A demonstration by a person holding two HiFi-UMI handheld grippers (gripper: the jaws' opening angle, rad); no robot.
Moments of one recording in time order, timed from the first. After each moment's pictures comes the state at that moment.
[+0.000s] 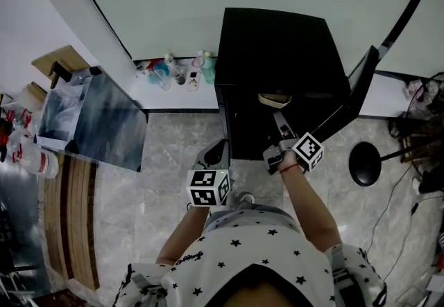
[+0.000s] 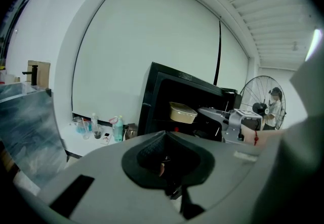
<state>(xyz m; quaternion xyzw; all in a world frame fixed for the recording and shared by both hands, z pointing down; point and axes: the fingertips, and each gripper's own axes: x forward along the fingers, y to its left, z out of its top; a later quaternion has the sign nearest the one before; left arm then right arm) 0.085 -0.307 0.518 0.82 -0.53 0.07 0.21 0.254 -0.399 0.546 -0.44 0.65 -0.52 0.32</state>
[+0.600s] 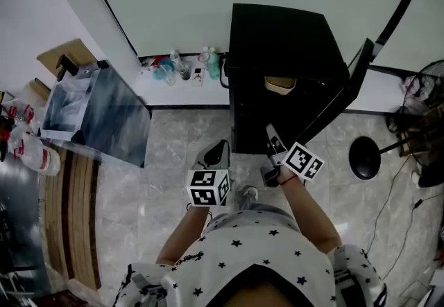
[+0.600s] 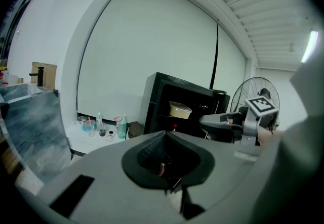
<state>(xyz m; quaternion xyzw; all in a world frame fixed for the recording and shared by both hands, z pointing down) 0.048 -0.238 0.509 0.82 -0.52 0.07 0.20 0.192 -0.293 0.514 -0.49 0.75 -0.41 0.16</state>
